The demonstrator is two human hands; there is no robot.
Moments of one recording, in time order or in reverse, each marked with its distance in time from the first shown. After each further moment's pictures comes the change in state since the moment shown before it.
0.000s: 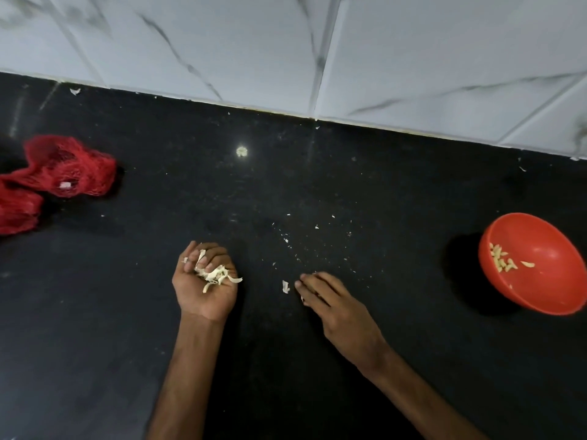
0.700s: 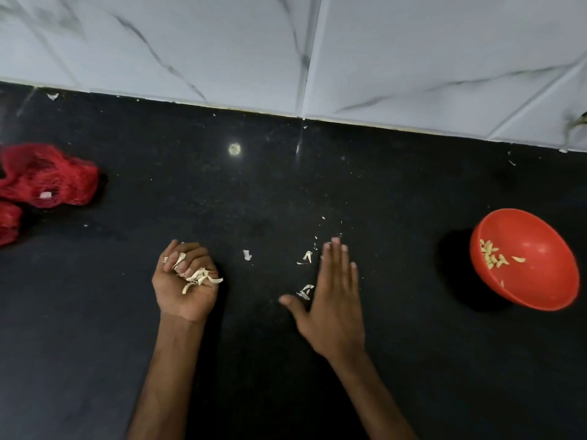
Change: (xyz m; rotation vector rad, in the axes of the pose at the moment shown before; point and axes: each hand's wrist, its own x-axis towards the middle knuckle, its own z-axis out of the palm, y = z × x) left_hand 0.017 0.023 -0.006 0.081 -0.020 -0.119; right_hand 0.022 -0.019 -0.007 0.033 -0.127 0.667
